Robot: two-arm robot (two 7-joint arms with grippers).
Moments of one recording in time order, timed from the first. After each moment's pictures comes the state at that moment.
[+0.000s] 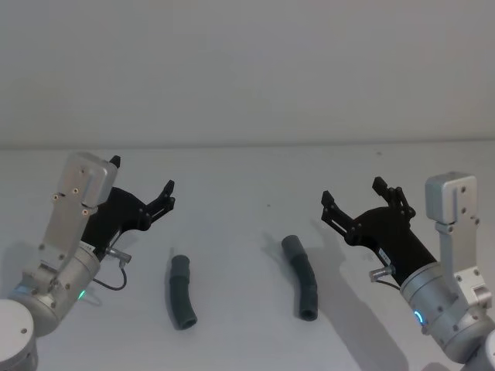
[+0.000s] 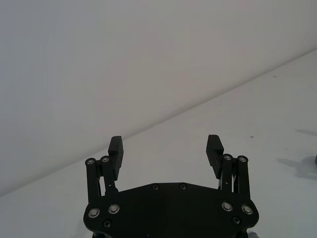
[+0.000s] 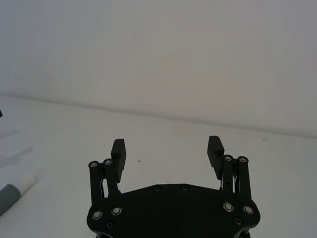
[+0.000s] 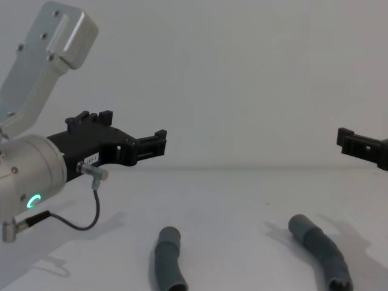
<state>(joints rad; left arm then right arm) -0.24 0.38 0.45 -1.63 -0.20 0.01 -0.01 -0.01 0.34 -0.23 -1.77 0.29 0.03 0.07</state>
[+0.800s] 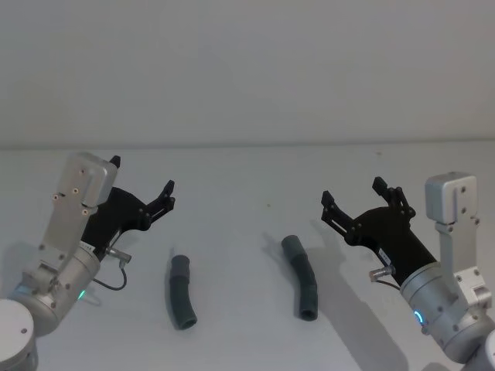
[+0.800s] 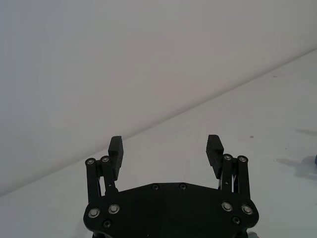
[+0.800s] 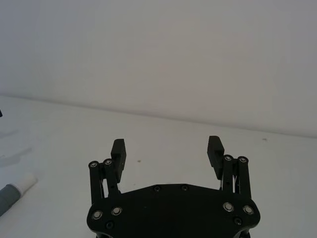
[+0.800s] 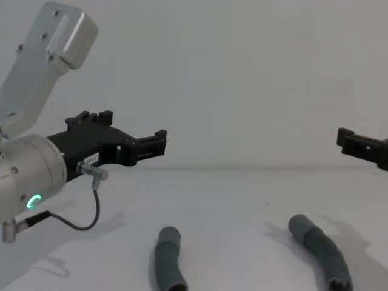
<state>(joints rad) -0.24 0.38 0.45 -1.63 -0.20 0.01 -0.01 -0.01 0.34 -0.23 -1.77 0.29 0.03 0.07</state>
